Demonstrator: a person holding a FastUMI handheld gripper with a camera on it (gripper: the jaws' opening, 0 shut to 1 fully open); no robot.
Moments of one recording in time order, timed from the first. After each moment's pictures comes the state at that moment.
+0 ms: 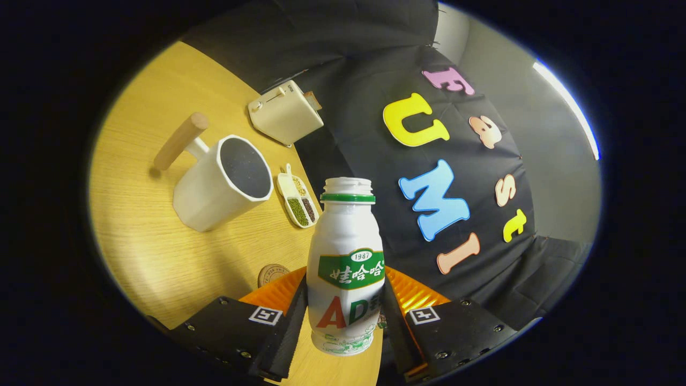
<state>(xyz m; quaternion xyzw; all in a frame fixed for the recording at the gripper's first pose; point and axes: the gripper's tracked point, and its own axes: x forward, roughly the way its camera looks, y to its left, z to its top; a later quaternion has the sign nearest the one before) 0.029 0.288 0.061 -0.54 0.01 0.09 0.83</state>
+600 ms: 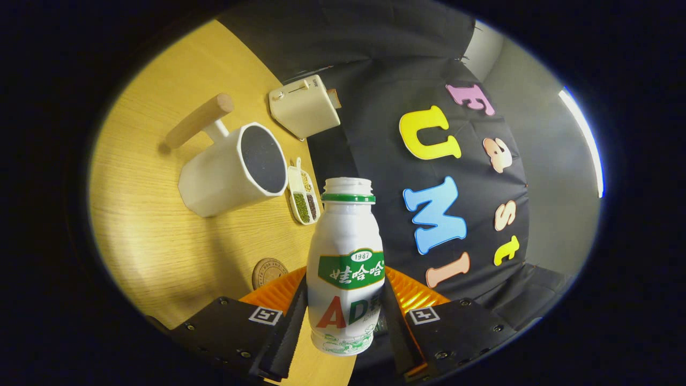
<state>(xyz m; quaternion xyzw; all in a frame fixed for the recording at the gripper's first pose) 0.025 0.293 0.060 -0.61 0.01 0.09 0.79</state>
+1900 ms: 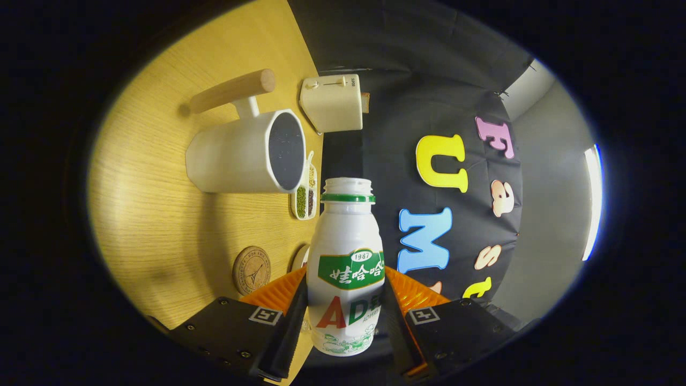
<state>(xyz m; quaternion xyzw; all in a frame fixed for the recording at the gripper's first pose) 0.032 0.312 0.067 -0.71 -0.01 0.07 0.70</state>
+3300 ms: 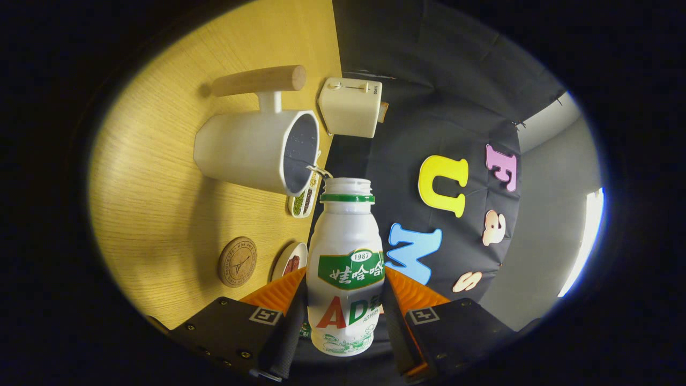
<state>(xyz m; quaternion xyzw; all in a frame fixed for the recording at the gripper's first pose) 0.029 0.324 0.079 -0.77 -0.03 0.07 0.63</state>
